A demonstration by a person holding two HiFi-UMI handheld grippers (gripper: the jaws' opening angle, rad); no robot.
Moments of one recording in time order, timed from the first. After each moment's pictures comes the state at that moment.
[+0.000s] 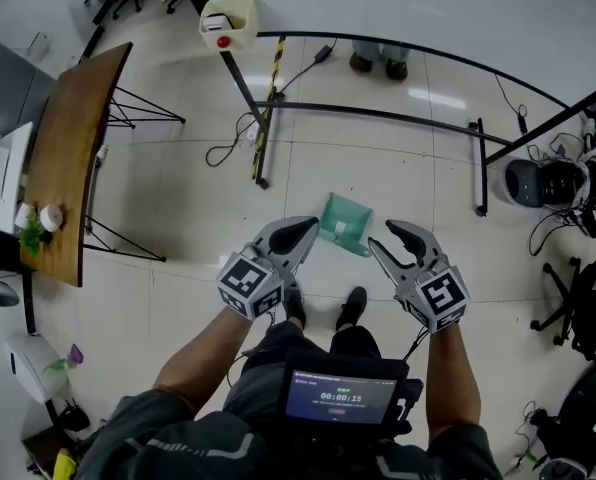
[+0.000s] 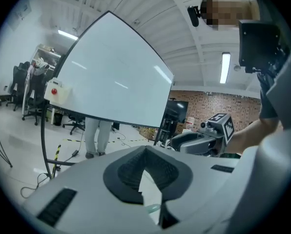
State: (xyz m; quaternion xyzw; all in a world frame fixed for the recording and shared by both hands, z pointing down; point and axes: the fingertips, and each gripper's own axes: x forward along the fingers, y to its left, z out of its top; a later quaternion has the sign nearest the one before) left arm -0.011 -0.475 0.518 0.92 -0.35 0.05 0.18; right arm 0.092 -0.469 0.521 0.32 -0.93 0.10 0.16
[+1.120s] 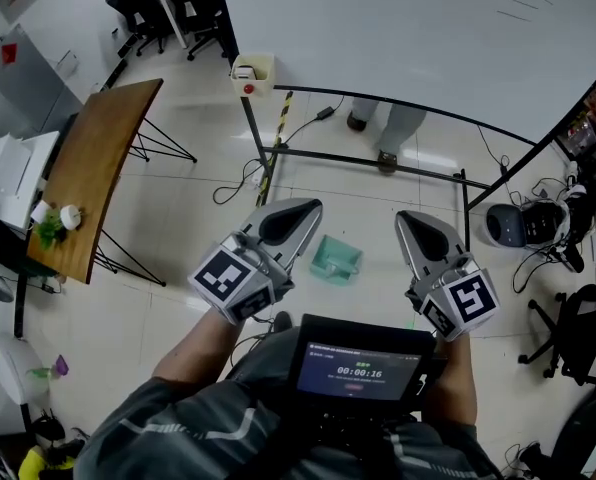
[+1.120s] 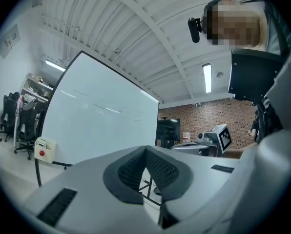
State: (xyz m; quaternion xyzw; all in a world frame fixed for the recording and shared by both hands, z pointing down) left arm 0.018 -0.355 0.229 0.94 -0.35 -0.04 0.03; right arm 0.132 -0.366 0.237 0.38 -0.92 -0.01 0.02
